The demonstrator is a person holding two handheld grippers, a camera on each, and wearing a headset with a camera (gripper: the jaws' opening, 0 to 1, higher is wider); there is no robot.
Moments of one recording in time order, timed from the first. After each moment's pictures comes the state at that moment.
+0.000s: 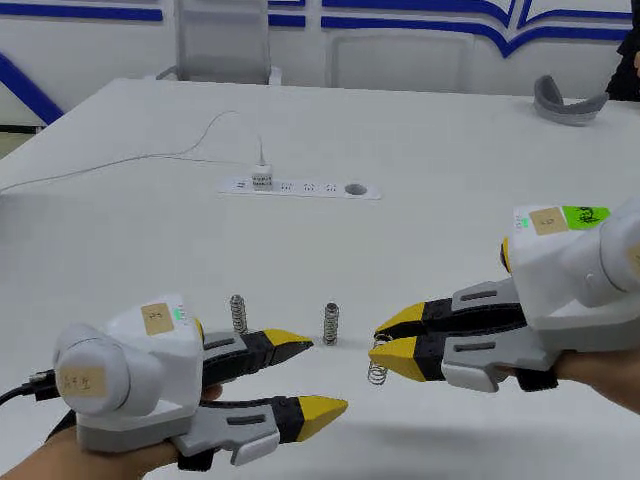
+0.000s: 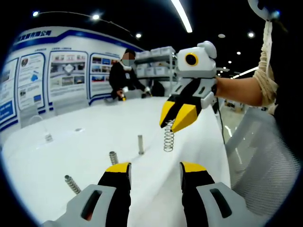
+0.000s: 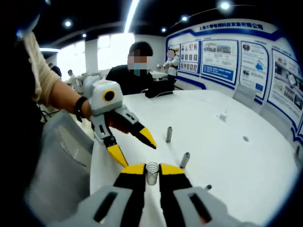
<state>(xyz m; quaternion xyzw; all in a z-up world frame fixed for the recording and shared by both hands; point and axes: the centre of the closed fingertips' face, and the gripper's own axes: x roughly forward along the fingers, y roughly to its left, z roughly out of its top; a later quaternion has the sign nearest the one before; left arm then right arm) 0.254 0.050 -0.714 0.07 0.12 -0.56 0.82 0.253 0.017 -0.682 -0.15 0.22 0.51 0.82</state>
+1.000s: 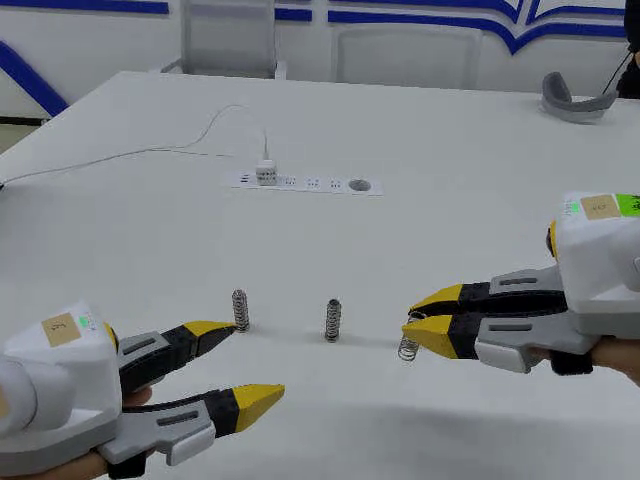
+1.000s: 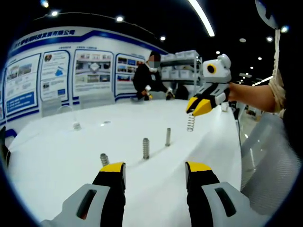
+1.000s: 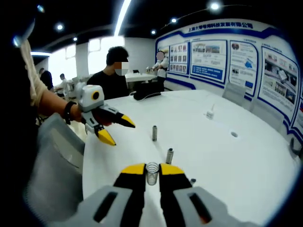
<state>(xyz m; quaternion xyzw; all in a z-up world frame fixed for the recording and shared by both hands) 0.271 0.112 -0.718 0.04 0.12 -0.46 0.88 0.268 -0.011 -0.677 -0.13 0.21 0.47 0.84</state>
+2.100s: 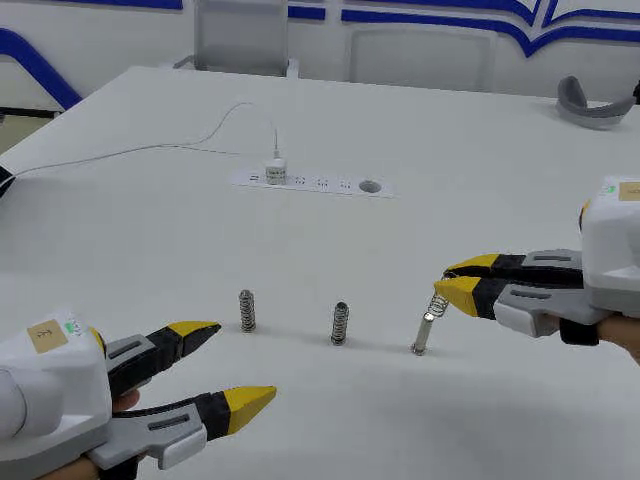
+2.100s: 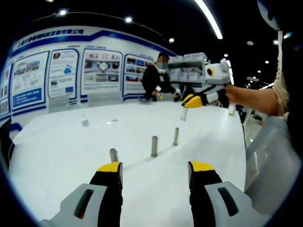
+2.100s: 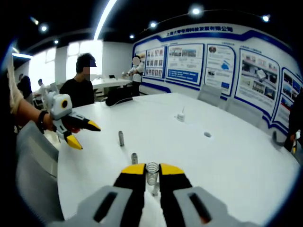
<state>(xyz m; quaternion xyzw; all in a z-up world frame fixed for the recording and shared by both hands) 0.278 0.126 -0.721 0.02 0.12 -0.43 0.89 0.326 -0.049 -0.672 -0.13 0.19 0.37 0.90</state>
